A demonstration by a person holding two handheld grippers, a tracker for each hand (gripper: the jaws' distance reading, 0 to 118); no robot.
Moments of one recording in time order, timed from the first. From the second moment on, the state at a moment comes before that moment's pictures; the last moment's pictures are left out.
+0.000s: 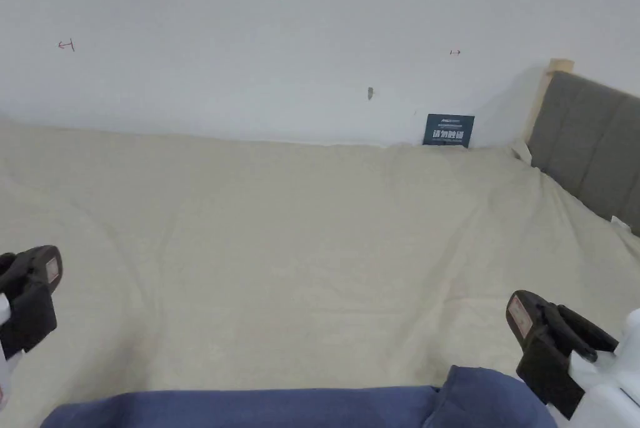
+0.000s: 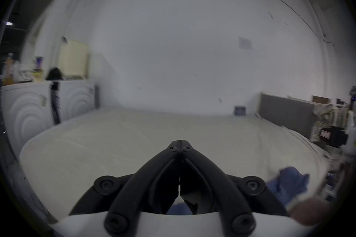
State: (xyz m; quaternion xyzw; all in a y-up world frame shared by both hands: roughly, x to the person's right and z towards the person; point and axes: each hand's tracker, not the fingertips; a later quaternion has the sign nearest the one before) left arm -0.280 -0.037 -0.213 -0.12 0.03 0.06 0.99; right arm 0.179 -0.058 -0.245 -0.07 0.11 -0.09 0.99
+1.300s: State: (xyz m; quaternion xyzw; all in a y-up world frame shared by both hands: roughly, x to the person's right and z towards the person) left arm -0.388 -0.164 -0.279 -0.48 -0.08 0.26 0.84; right arm 0.147 -0.099 -0.306 -0.26 0.20 -0.12 0.94
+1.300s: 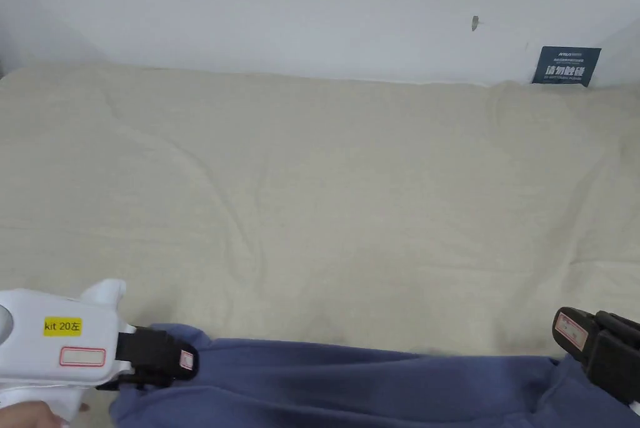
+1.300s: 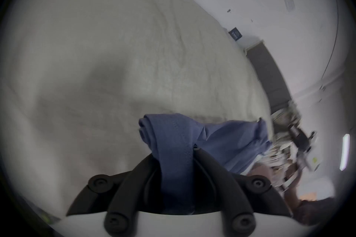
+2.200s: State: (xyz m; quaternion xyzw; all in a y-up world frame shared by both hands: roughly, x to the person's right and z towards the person) left arm -0.202 -0.103 -0.327 -0.50 -0.20 0.25 0.80; right arm 0.196 -0.104 -0.296 -0.28 0.20 -0.17 0.92
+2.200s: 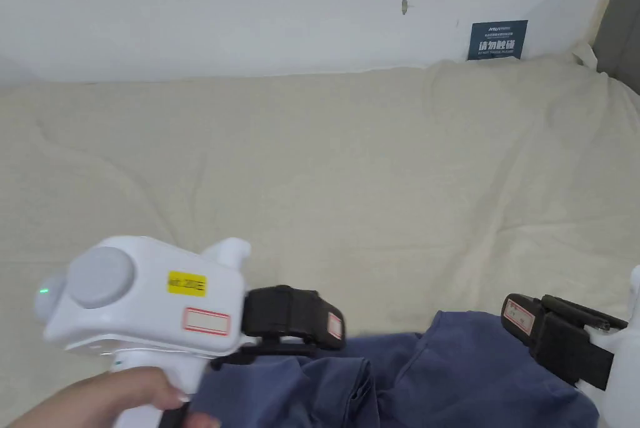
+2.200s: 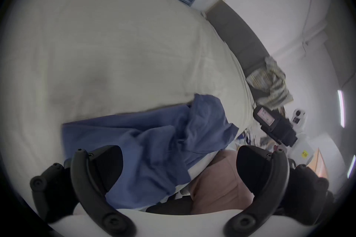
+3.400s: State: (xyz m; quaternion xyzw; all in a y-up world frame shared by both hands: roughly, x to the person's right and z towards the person) left arm -0.255 -0.127 -0.300 -0.45 -0.16 0.23 0.85; right arm 0.197 -0.102 -0.301 -0.29 0.21 -0.18 0.92
